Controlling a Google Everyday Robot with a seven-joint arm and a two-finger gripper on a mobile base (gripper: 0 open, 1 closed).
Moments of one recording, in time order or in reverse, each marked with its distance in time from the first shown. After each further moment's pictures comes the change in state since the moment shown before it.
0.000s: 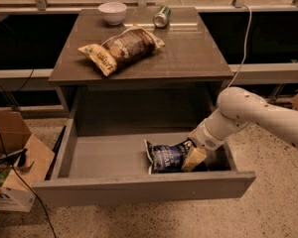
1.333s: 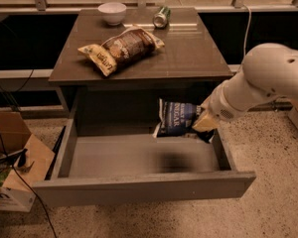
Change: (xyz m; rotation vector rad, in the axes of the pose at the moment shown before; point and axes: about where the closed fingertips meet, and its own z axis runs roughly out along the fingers) arm -0.059 0.003 -0.155 0.302 -0.029 -0.011
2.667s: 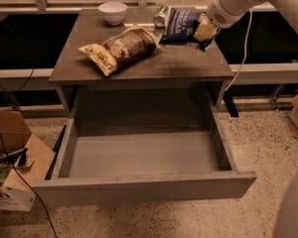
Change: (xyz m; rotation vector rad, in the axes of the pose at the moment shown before) arm -0.118 -0.211 -0.112 0.419 -0.020 0.040
